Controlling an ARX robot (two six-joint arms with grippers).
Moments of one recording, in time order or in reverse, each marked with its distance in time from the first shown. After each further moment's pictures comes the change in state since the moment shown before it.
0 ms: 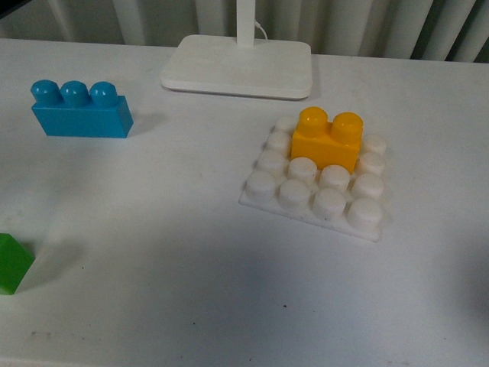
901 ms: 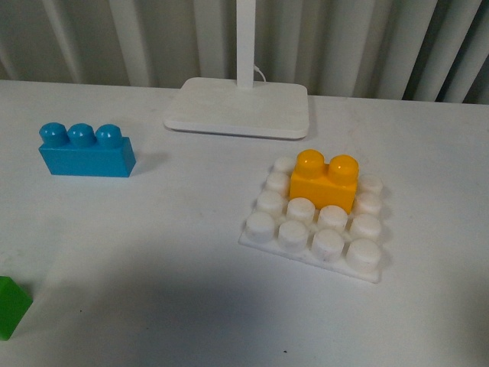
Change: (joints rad) left arm 0.242 -0.622 -0.454 0.024 -0.031 -0.793; right arm 0.000 0.000 0.000 0.000 0.000 0.000
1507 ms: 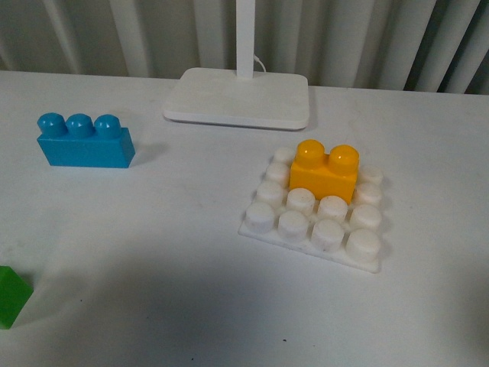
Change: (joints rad) left arm 0.000 -0.204 -0.047 -0.137 0.001 -0.001; right arm 0.000 0.000 0.000 0.000 0.000 0.000
